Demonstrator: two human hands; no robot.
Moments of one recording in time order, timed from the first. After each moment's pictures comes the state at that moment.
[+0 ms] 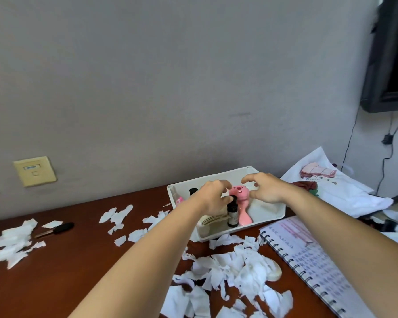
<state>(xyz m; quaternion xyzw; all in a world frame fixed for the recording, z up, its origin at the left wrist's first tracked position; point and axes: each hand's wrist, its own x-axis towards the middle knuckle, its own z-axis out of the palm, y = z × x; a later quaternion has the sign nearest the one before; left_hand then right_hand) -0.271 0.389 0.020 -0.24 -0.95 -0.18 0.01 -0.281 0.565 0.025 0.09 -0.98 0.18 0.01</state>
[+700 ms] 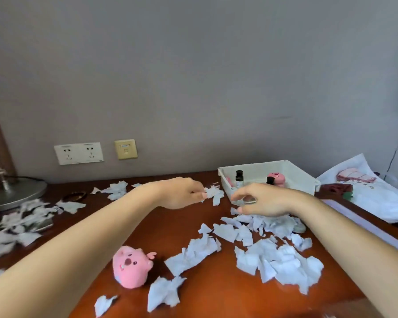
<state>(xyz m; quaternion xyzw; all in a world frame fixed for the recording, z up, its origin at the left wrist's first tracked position) -0.050 0.228 0.081 -0.16 -0.98 -0.05 -0.04 -0.081 0.445 0.061 0.29 -0.94 0.14 -0.06</state>
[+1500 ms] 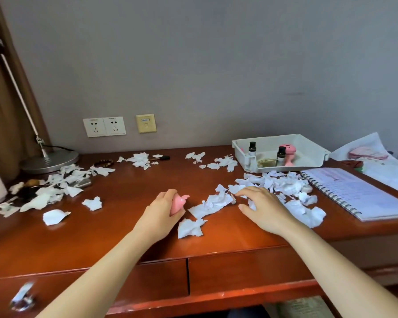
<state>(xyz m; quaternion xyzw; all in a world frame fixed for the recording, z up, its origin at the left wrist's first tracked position) 0.053 0.170 -0.052 0.05 -0.97 -0.21 0.13 -0.003 0.415 -0.047 0.24 -0.94 0.21 0.10</state>
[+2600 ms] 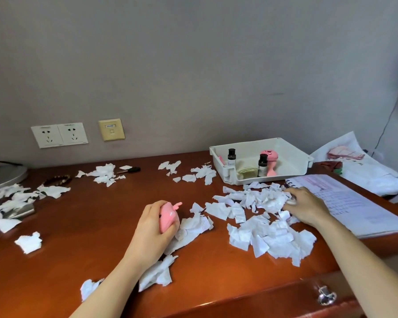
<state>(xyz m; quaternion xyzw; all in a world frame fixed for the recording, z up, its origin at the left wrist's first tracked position) -0.016 0.200 -0.080 -0.02 -0.91 -0.34 0.23 -0.125 0.542 -0.067 -0.05 -0.98 0.20 0.07</state>
